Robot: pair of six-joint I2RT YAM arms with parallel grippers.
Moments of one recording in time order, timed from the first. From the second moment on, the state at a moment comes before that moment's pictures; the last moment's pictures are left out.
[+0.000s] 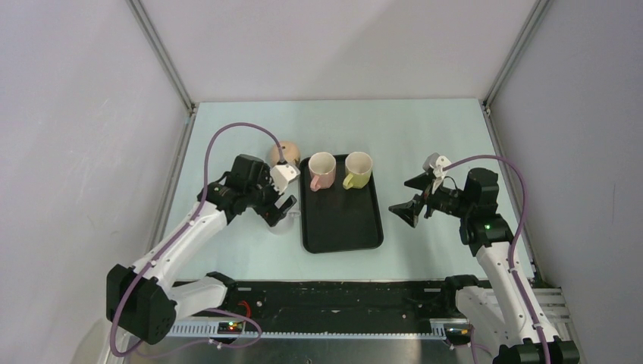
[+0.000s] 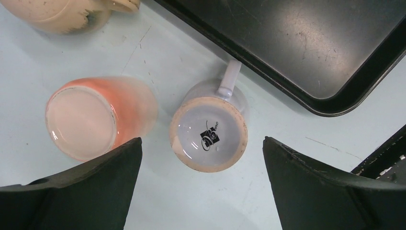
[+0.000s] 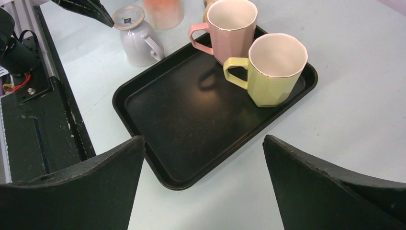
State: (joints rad) left arm -0.41 1.12 0.87 -0.65 0.19 0.44; right arm 0.09 0.76 0.64 -0.22 -0.93 -0.23
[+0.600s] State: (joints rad) left arm -0.36 1.26 0.87 -0.65 0.32 0.45; right arm 0.08 0.76 0.62 -0.23 -0.93 -0.25
